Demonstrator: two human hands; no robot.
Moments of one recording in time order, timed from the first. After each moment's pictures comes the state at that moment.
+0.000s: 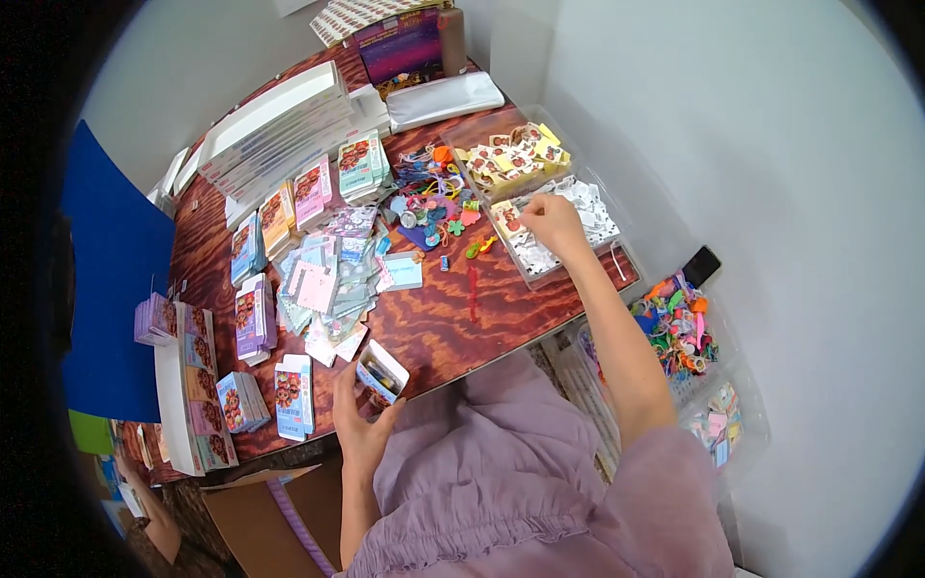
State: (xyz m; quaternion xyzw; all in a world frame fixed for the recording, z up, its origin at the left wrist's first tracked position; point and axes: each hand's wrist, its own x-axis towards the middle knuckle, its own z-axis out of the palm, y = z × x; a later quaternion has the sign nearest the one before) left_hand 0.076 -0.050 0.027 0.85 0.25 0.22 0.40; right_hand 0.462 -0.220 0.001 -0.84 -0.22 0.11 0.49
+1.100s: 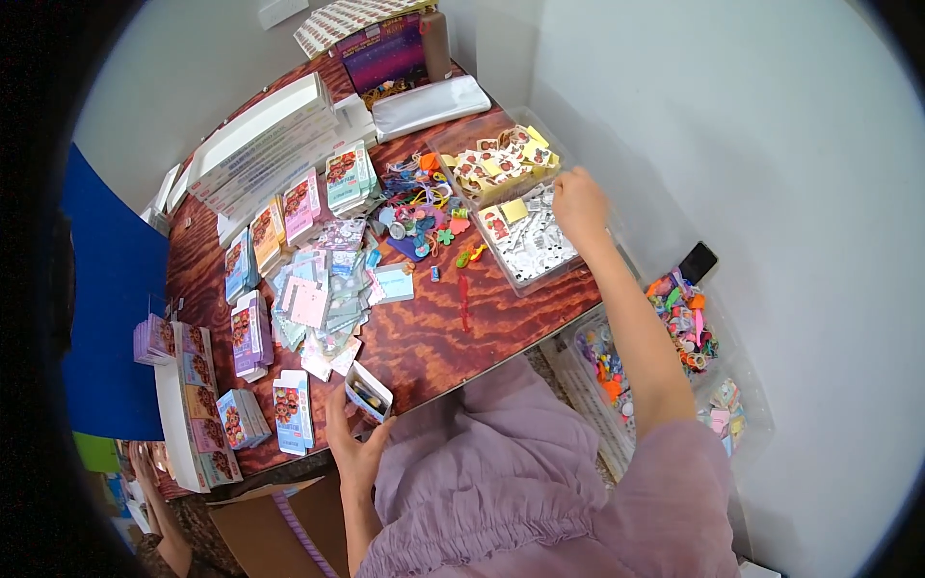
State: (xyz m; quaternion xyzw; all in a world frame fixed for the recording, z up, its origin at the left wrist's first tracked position) left_hand 0.063 -0.047 0.022 0.84 0.28 0.21 0.42; right_hand 0.496 -0.239 0.011 -0.93 -0.21 -0.17 0.26
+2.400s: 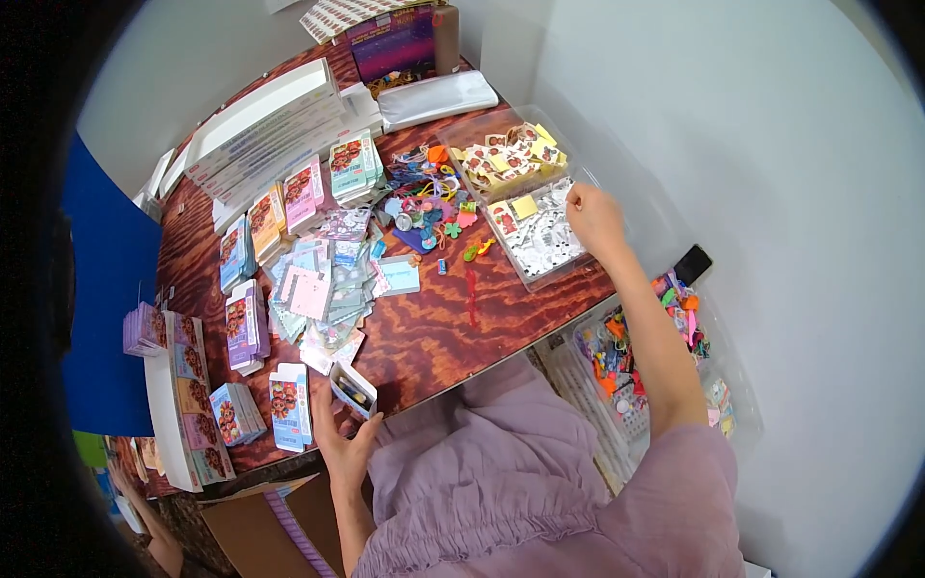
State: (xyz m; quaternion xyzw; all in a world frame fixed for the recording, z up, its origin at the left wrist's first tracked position) left_hand 0.040 -0.030 0.018 0.79 0.32 0.19 0.48; right_hand 0.471 -0.259 0.025 -0.92 -0.25 -0.06 0.29
